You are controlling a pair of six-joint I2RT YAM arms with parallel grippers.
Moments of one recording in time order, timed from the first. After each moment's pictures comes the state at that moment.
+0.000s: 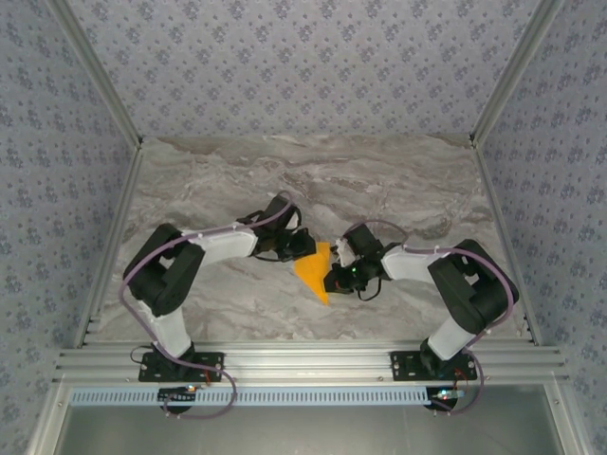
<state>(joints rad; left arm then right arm) -0.71 1.77 1.00 -0.15 0.41 -0.85 0.61 1.62 0.67 -0.21 -0.60 0.54</state>
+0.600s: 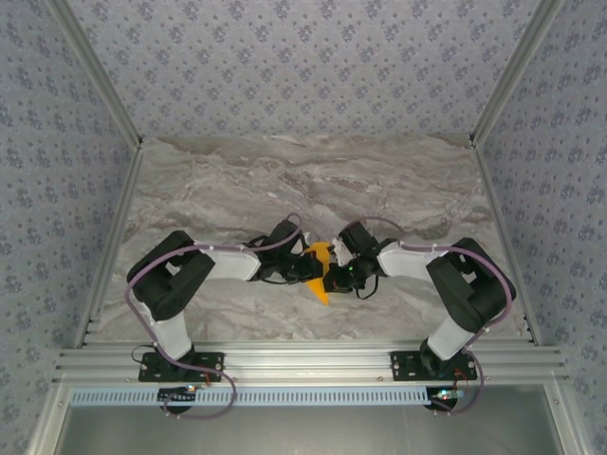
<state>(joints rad) -0.81 1.80 0.82 0.15 0.47 -0.94 0.63 1.64 0.72 -0.30 -0.55 0.52</state>
